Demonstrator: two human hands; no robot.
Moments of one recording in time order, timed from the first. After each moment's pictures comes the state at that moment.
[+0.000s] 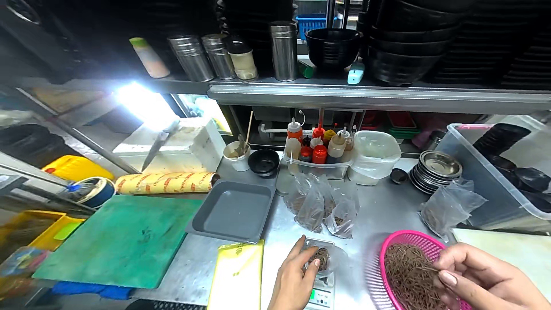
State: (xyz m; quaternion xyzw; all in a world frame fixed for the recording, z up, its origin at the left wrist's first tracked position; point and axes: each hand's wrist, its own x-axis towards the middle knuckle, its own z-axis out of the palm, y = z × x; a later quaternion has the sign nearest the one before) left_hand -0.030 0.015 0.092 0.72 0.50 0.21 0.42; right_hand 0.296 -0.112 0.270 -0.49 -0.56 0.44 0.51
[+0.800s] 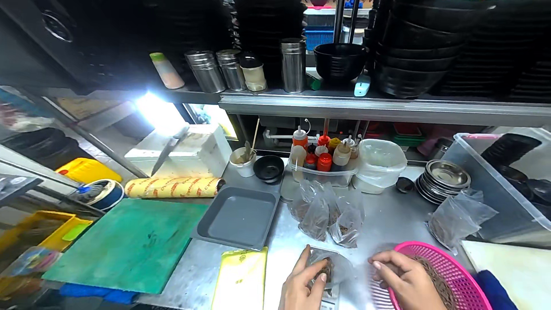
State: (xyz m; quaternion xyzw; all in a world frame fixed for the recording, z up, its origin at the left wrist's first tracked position) left_hand -0.027 -0.004 0.106 0.68 0.50 0.28 0.46; right_hand 0.244 -0.062 0.159 -0.62 -0.52 0.37 0.46
